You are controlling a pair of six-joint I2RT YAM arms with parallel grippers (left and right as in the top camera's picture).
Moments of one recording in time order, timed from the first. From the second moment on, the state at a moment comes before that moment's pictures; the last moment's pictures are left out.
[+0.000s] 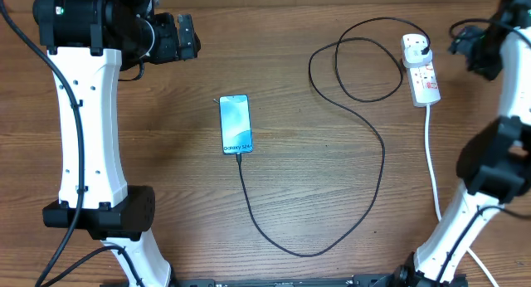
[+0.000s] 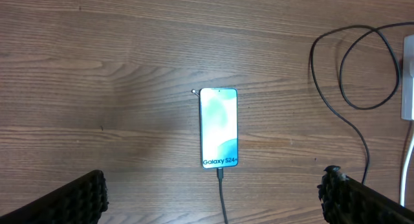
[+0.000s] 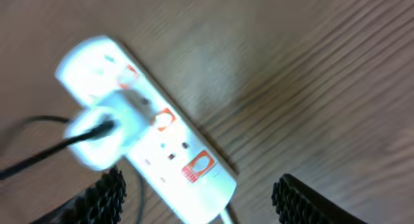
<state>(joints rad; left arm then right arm) -0.07 1.98 2.54 -1.66 0.14 -0.23 -0.35 2.28 2.25 -1.18 -0.02 0.36</state>
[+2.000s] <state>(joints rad) -0.07 1.98 2.54 -1.66 0.14 -0.23 0.02 1.18 2.27 -1.63 -0.20 0.22</state>
